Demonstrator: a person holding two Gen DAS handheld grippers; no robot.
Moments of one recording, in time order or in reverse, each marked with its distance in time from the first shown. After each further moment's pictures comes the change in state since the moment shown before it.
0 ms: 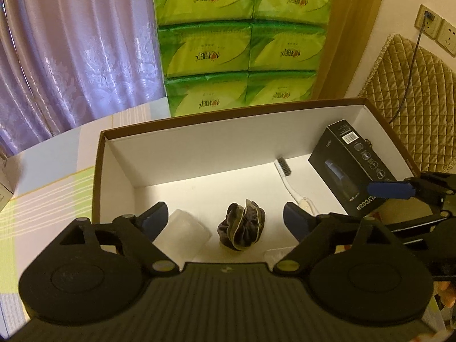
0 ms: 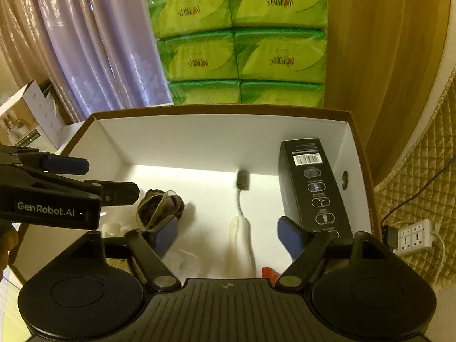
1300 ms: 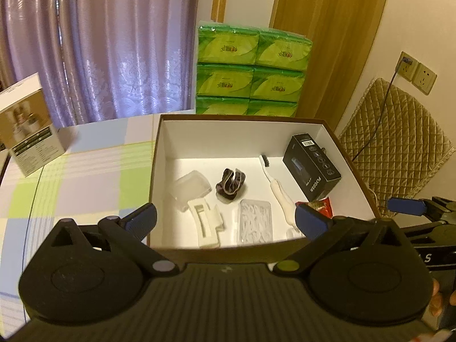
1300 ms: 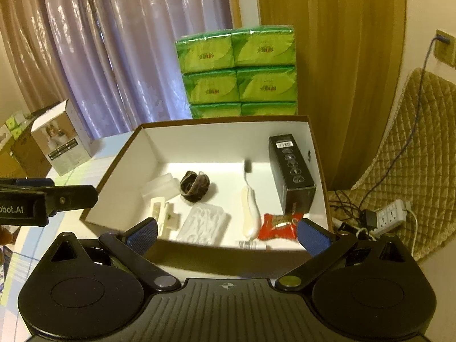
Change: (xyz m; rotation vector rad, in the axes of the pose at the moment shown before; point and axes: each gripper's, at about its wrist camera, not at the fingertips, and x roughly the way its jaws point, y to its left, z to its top) left arm -0.169 -0.018 -0.088 -0.147 -0.145 0.032; right arm -0.147 0.036 -0.070 0.039 -0.119 -0.016
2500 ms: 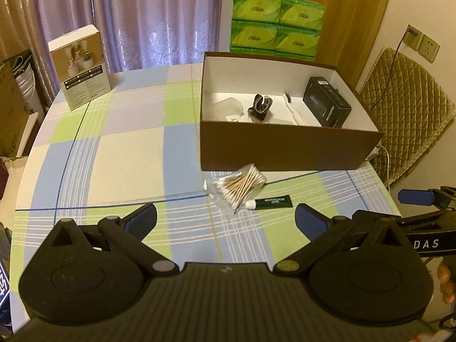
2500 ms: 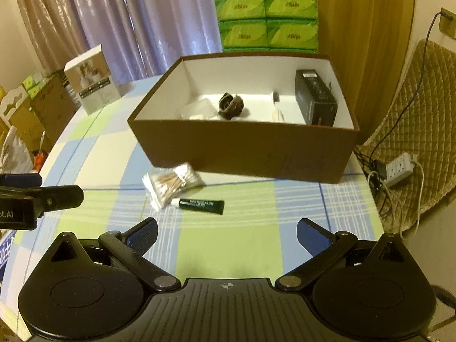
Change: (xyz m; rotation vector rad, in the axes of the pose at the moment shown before) left arm -0.083 0.024 -0.115 -0.027 0.092 0.092; right arm -0.045 0.052 -0.107 -0.039 0.141 0.029
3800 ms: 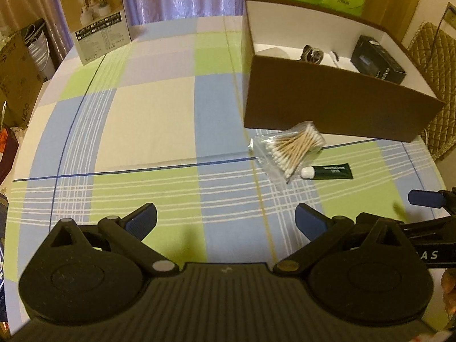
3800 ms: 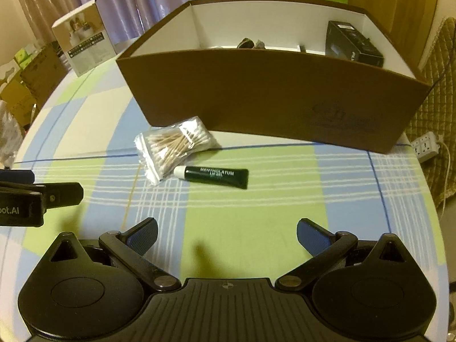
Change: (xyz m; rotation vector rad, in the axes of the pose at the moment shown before) left arm 0.083 0.042 -0.023 -0.044 0.140 0.091; right arm 0.102 0.022 -0.017 -0.013 0.114 -0.010
